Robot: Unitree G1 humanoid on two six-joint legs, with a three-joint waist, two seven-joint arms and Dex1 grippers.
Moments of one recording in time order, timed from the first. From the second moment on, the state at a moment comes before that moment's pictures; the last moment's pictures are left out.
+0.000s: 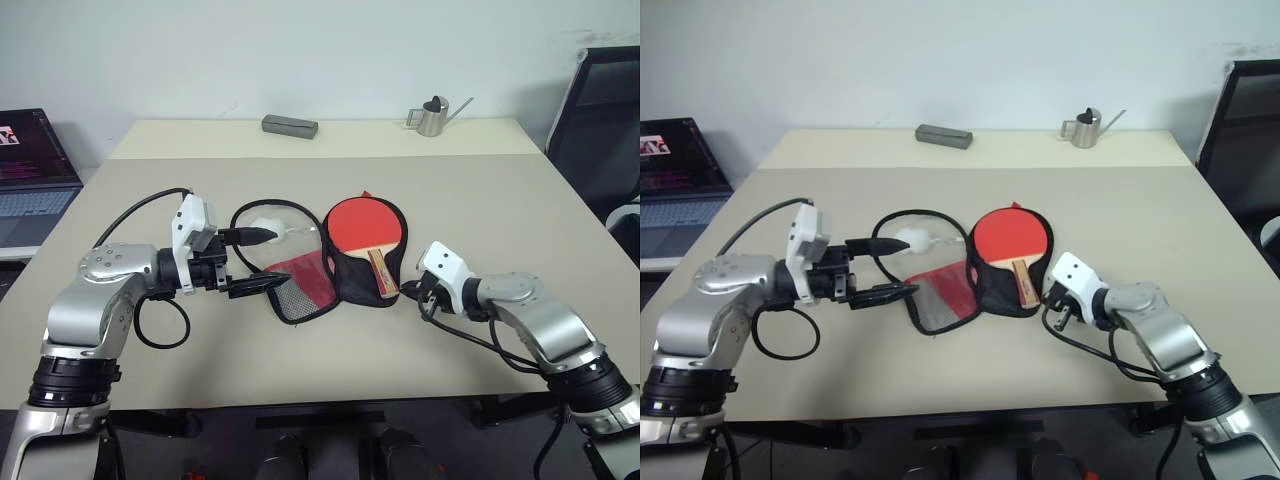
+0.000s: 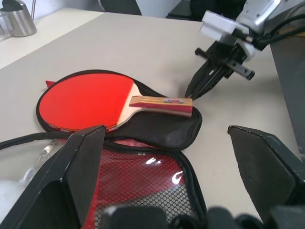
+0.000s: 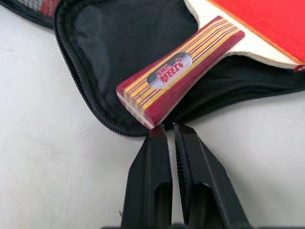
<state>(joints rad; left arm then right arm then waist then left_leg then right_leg) -0.46 0.79 0.10 -0.06 -0.53 0.44 -1.21 -0.49 -0.64 0.30 -0.16 0.18 0.70 0.76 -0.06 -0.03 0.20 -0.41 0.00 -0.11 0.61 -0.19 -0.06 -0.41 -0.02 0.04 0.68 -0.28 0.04</state>
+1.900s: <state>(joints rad) -0.54 0.61 0.11 0.55 -0.22 0.17 -0.80 -0.81 -0.92 0.06 -0.07 0.45 0.59 1.29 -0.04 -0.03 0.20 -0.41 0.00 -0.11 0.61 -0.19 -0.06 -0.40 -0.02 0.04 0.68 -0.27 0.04</state>
